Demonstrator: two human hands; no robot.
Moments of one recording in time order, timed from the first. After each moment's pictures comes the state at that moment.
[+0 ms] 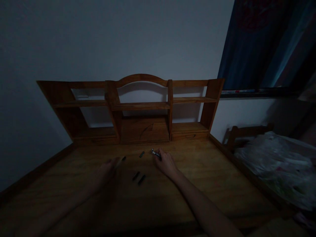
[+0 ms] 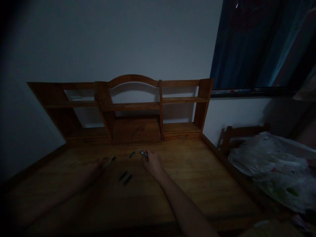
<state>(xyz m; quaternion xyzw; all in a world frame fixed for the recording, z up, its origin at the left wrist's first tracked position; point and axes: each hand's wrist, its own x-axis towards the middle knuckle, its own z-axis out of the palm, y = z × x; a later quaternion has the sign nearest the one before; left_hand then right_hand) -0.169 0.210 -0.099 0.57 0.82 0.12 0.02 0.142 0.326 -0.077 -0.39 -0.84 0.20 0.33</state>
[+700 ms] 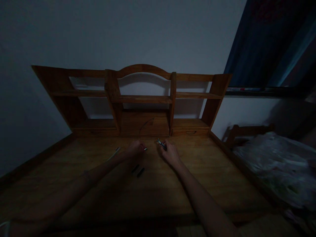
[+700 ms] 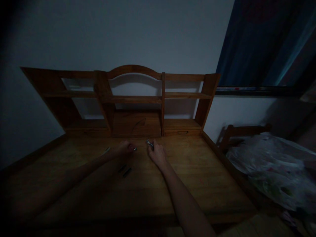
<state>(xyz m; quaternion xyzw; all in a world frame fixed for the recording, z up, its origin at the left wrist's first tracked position) -0.086 0.325 -0.080 0.68 0.71 0.12 0.09 0.152 0.358 -0.085 -0.41 -0.83 0.16 0.35</state>
